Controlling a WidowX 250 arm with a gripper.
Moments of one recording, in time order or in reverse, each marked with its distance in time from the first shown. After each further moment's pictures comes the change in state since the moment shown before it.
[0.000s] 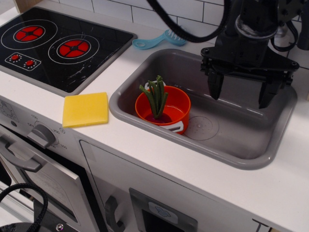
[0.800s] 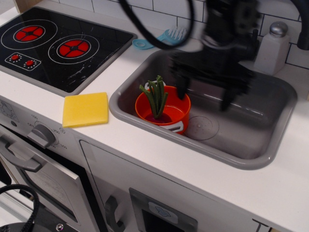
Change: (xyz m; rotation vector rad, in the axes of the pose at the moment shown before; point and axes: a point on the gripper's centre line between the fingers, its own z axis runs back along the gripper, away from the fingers) arm 0.009 0.058 -0.022 0.085 0.004 -0.015
